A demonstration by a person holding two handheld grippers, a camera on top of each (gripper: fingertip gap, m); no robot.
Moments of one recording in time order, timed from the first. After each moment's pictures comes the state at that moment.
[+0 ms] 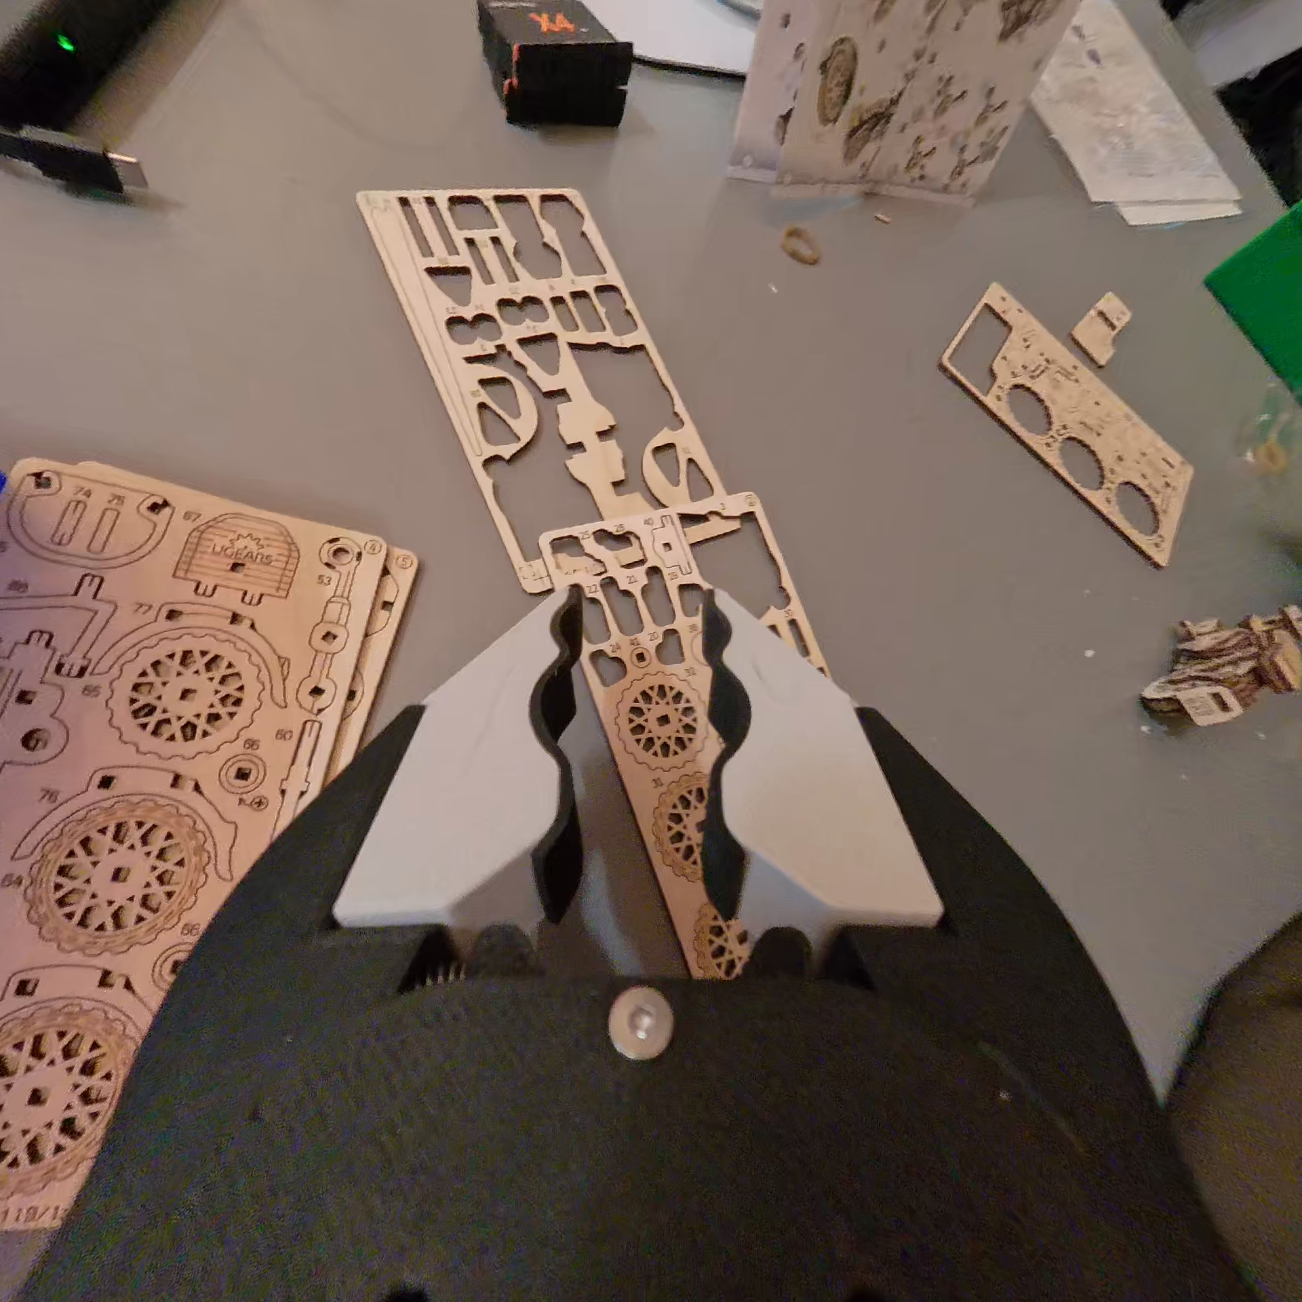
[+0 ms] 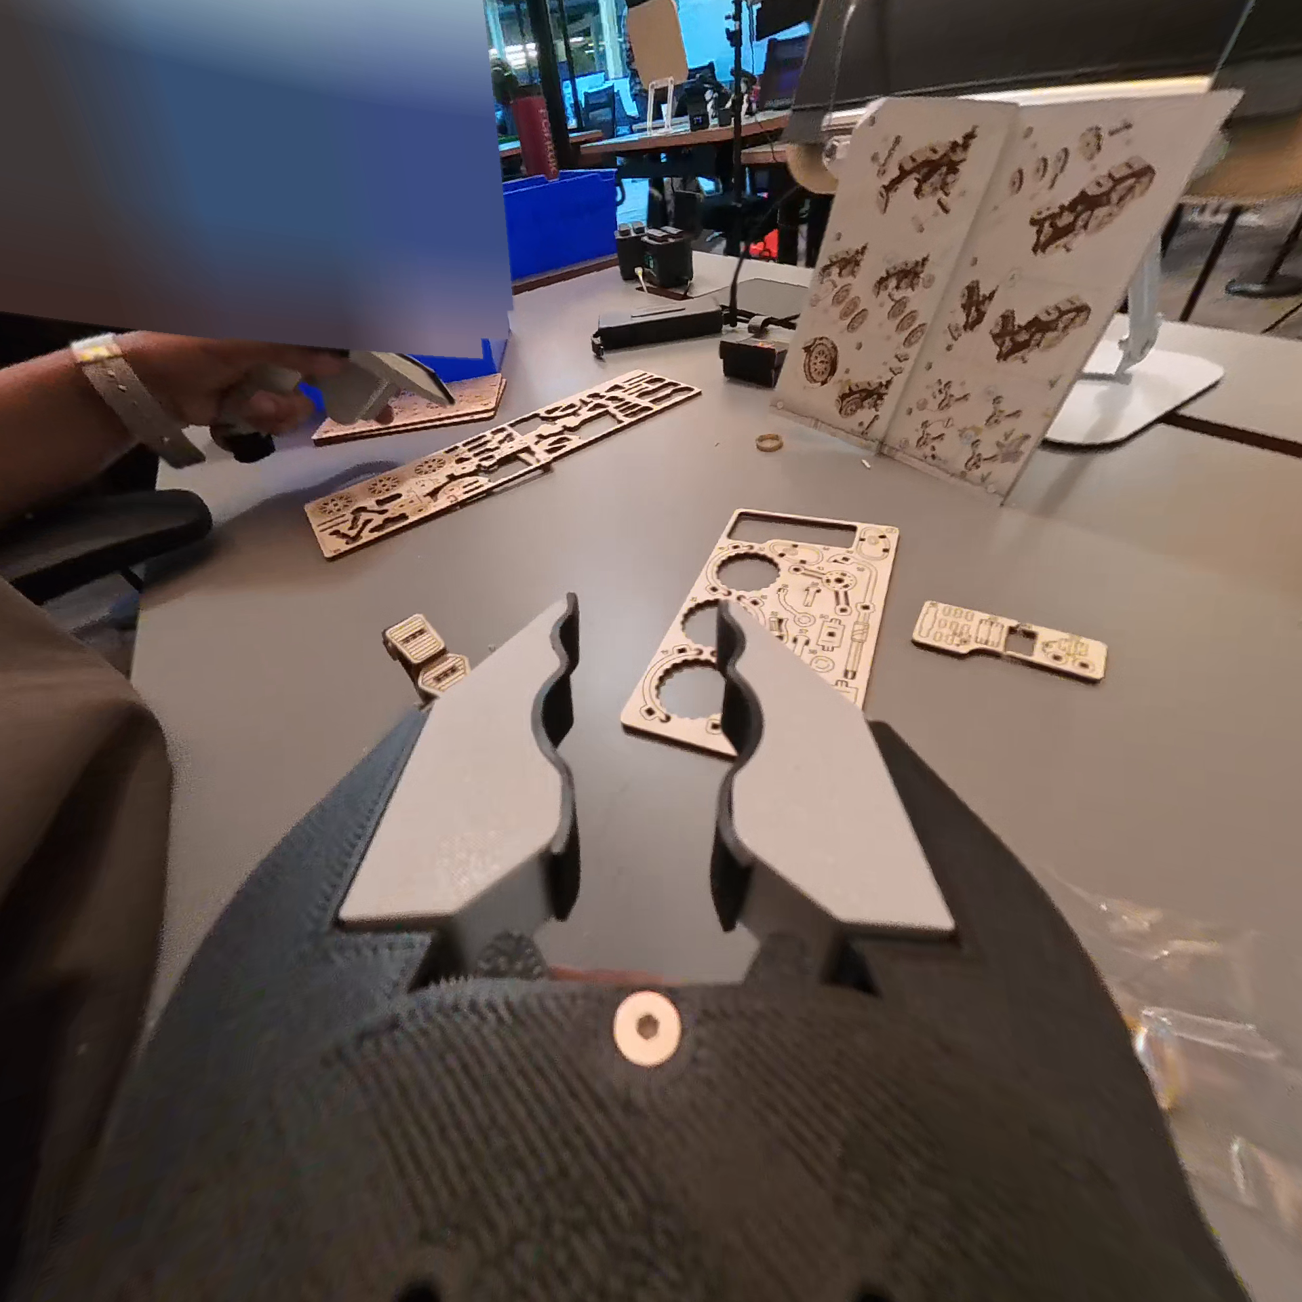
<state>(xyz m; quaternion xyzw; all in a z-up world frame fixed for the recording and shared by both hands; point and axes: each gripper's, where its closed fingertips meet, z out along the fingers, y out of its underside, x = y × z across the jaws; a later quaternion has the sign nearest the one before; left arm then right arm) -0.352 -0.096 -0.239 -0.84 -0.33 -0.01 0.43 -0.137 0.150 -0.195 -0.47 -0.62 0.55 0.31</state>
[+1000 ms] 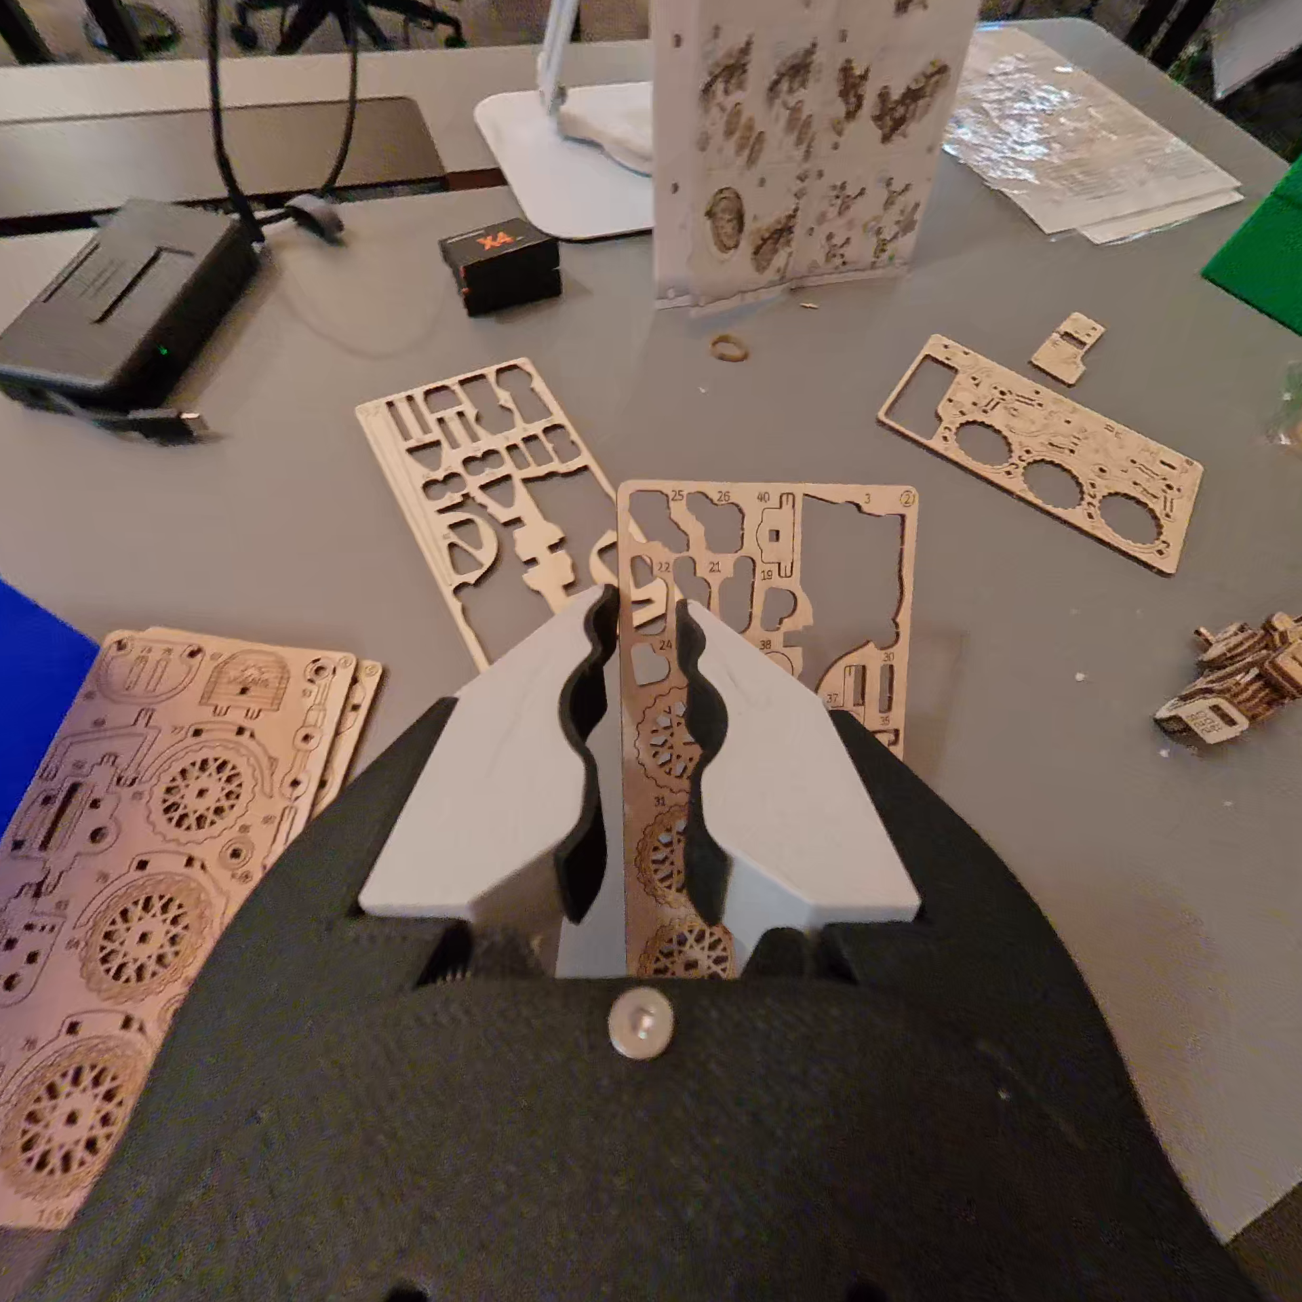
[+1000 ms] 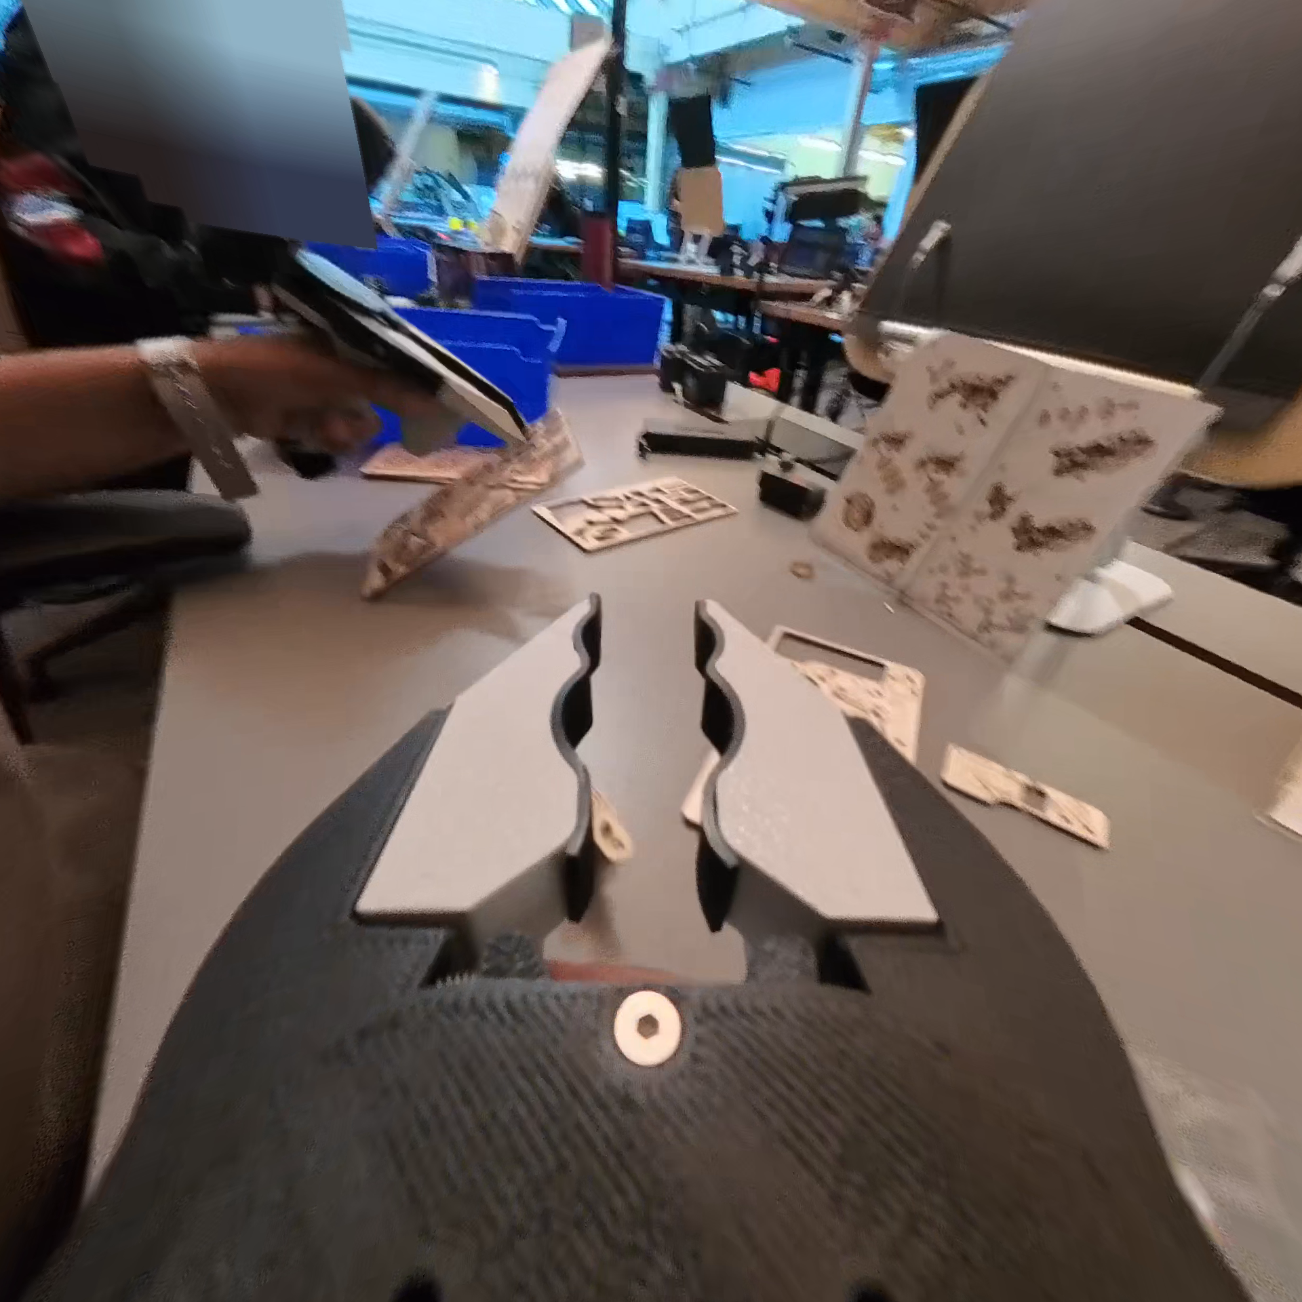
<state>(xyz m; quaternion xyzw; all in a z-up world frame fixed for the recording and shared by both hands) -0.331 -0.071 -0.201 -0.84 -0.26 0.09 0.47 -0.123 0.109 -0.159 -0.38 -0.63 0.55 0.40</state>
